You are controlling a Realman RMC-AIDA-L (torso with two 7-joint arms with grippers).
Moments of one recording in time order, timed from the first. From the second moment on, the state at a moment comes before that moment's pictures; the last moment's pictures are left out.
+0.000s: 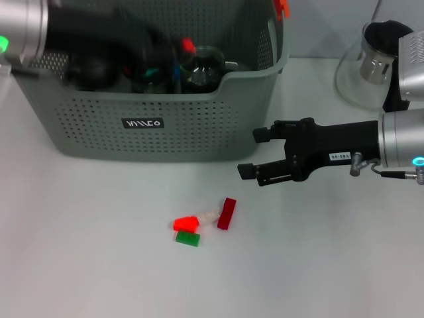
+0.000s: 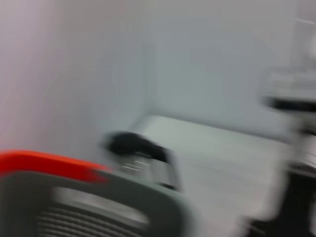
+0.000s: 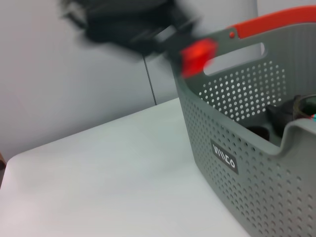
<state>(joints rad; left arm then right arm) -0.75 -2.11 0.63 1.27 2.23 1.73 -1.87 0.64 2.04 -1.18 -0.71 -1.79 -1.35 1.60</state>
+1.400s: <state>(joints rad) -0.57 -2.09 0.78 1.28 1.96 1.47 -1.92 0.64 2.02 -1.17 -0.71 -1.84 -1.40 1.60</state>
